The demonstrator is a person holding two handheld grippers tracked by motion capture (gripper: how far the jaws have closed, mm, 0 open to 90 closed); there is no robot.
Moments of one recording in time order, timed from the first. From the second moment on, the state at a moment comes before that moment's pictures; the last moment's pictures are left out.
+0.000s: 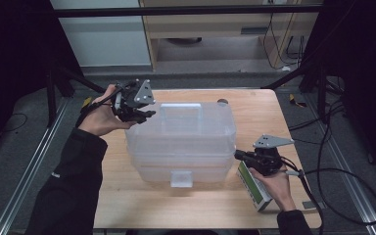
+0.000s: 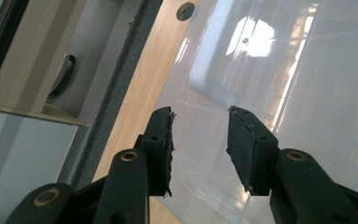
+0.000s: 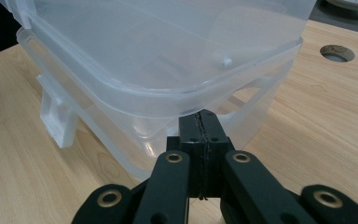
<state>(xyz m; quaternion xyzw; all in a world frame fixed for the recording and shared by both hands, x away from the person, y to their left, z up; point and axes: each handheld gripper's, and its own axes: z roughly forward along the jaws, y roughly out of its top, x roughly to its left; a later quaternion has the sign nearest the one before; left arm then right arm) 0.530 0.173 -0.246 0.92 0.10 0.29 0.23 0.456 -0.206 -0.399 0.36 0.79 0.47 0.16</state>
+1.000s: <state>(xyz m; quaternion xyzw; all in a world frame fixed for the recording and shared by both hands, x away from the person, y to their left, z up) 0.500 0.270 -0.280 0.82 0.32 0.34 0.33 0.456 -0.205 -0.400 0.37 0.79 0.46 0.16</state>
